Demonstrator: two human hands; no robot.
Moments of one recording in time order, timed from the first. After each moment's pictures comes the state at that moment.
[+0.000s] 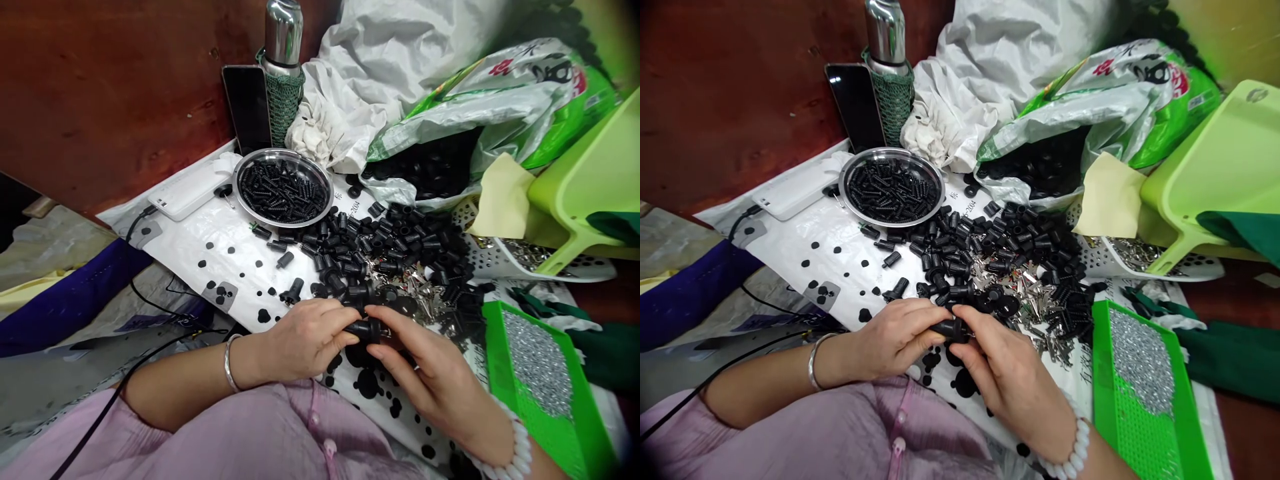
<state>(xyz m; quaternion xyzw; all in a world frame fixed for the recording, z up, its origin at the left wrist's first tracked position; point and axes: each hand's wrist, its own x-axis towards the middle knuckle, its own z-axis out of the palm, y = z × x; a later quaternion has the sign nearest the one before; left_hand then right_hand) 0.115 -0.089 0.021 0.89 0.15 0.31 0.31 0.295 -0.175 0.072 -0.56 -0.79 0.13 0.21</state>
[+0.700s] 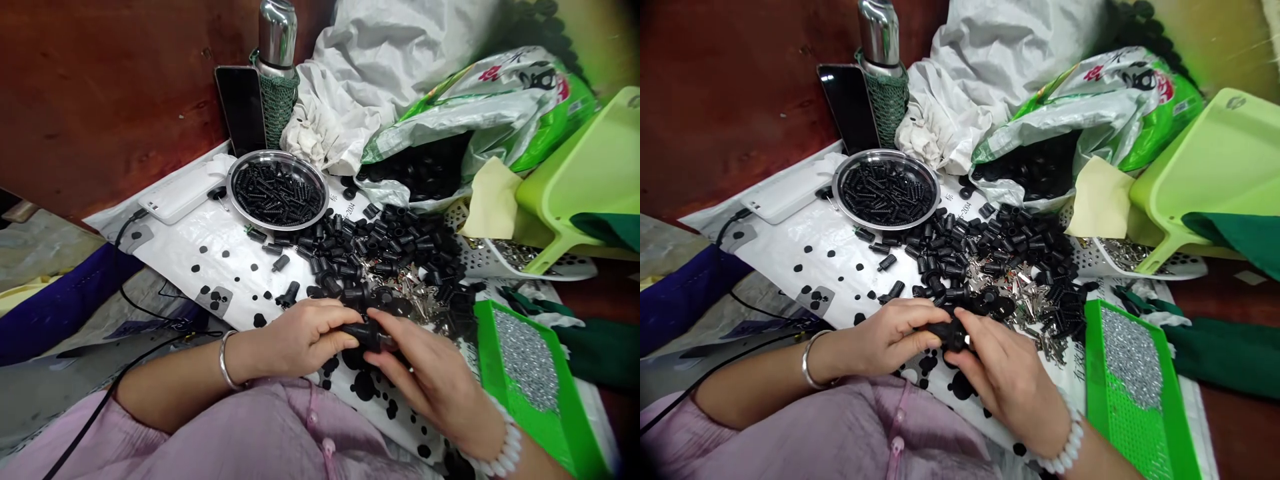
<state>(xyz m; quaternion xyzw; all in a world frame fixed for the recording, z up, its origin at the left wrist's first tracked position) 0.115 -0.077 0.027 0.85 0.11 0.28 0.44 0.298 -0.171 0.077 -0.54 -0.81 0.08 0.21</state>
